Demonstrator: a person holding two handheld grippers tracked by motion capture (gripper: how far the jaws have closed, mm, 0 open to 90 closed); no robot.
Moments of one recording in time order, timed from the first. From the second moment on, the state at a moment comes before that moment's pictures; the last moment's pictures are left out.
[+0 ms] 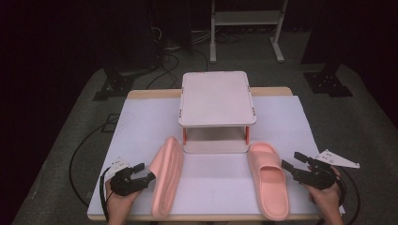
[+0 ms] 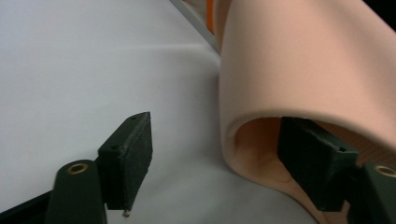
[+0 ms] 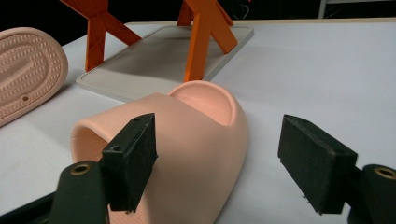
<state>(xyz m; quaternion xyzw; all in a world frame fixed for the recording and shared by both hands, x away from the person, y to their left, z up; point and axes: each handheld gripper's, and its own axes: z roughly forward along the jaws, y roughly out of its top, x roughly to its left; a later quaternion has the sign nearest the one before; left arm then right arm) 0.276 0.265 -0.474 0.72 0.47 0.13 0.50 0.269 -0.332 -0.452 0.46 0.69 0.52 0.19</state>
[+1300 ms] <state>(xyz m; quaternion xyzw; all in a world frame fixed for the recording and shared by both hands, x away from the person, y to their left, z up) 0.283 0.225 -0.463 0.73 0.42 0.10 0.53 0.265 -0.335 -0.454 0.46 0.69 0.53 0.18</state>
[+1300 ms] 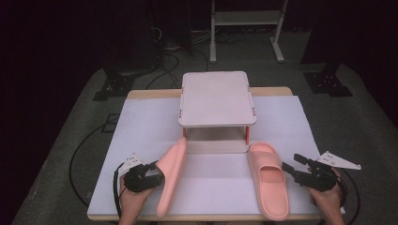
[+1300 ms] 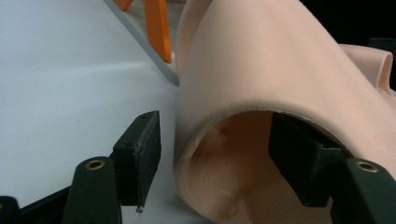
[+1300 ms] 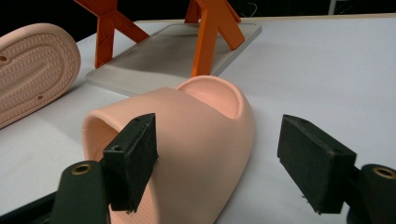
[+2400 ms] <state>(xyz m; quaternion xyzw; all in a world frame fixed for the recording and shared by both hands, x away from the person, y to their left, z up) 0.291 0.196 -0.466 0.74 0.39 0.08 0.54 0.257 -0.336 -0.453 0.43 0.70 0.55 0.17</state>
